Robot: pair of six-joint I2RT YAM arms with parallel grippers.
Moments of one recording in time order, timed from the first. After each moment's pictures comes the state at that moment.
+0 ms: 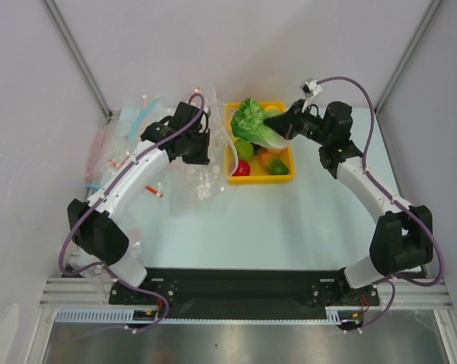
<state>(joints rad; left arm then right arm) -0.50 1.61 1.61 -0.93 -0.01 -0.34 0.26 1.52 1.21 0.26 -0.65 0.31</state>
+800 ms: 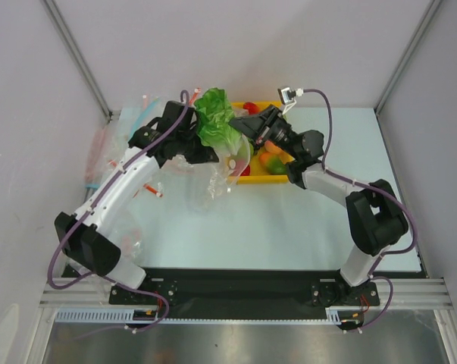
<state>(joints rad) -0.49 1.54 1.61 -0.86 0.21 -0.50 0.49 1.72 1.14 1.26 -0.61 1.19</state>
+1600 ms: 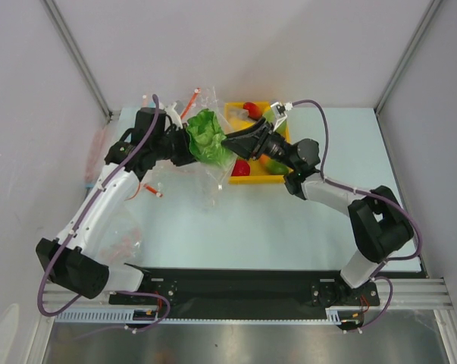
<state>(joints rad) -0.36 1.34 1.40 -0.69 0.37 -0.58 0.55 1.67 1.02 1.22 -0.65 0.99</state>
